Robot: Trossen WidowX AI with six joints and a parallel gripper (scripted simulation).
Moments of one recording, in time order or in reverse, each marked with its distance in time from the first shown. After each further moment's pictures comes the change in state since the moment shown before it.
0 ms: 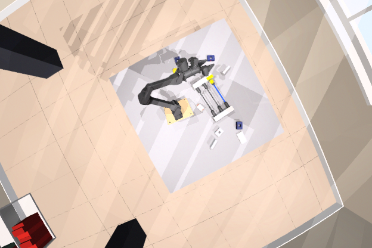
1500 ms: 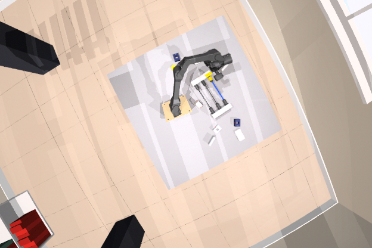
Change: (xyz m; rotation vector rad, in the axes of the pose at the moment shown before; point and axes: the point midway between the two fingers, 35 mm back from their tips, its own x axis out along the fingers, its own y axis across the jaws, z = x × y) arm 0.064 0.059 -0.130 0.579 1.349 0.661
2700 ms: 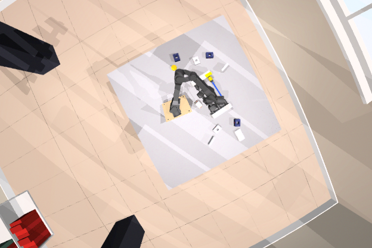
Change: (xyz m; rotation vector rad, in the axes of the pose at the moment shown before) arm 0.094 -0.180 -0.155 -0.132 0.005 -0.006
